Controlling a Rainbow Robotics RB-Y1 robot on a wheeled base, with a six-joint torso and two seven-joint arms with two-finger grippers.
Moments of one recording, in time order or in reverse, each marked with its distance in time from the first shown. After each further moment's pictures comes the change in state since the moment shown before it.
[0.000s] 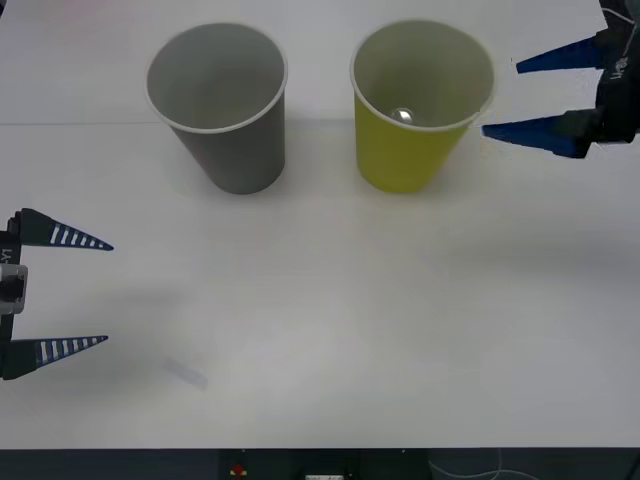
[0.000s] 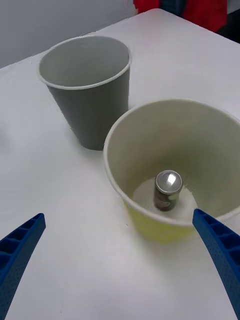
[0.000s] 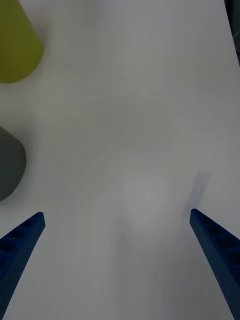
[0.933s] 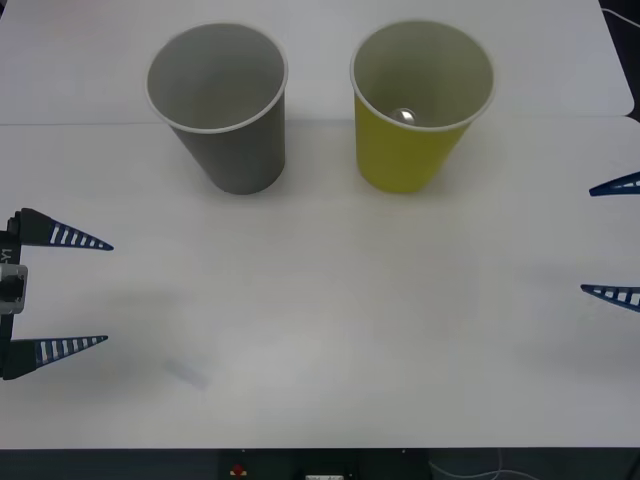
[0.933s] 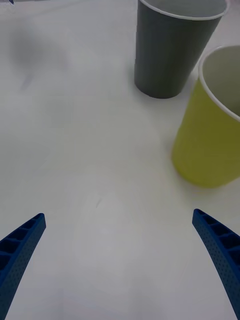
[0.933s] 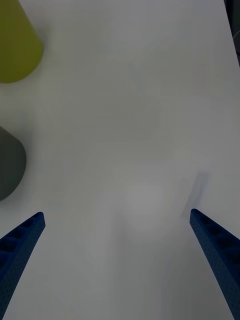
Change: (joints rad) right arm 0.608 -0.007 -0.361 -0.099 -0.221 -0.158 0.644; left arm 0.000 0.000 0.000 0.000 0.000 0.000 0.000
